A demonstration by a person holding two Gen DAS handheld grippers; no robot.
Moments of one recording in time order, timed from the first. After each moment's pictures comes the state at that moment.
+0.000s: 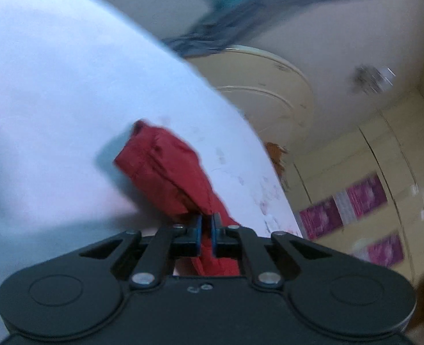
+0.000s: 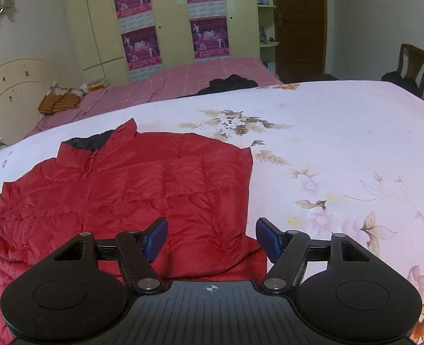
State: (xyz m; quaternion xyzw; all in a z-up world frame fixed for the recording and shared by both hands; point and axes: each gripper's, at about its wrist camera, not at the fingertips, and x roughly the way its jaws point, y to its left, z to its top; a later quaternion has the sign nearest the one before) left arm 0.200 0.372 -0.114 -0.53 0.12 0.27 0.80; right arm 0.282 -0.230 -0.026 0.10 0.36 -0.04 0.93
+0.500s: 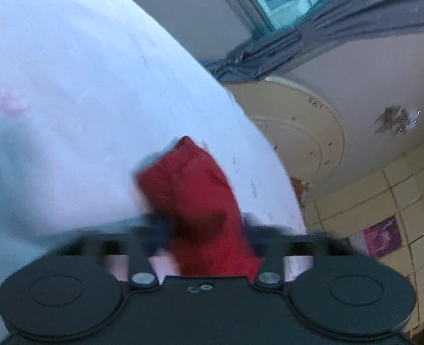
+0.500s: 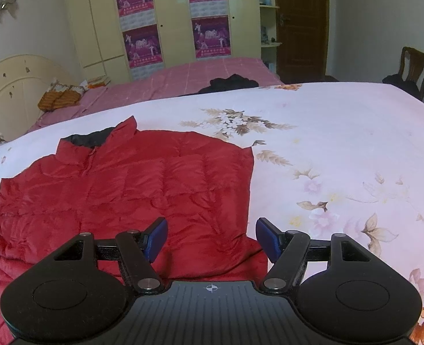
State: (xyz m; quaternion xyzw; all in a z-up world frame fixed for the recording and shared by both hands) left arm 0.207 0.389 -0.131 -0.54 0.09 0.33 0.77; right arm 0.286 -0.227 -0.029 0.09 0.36 -0.05 0.93
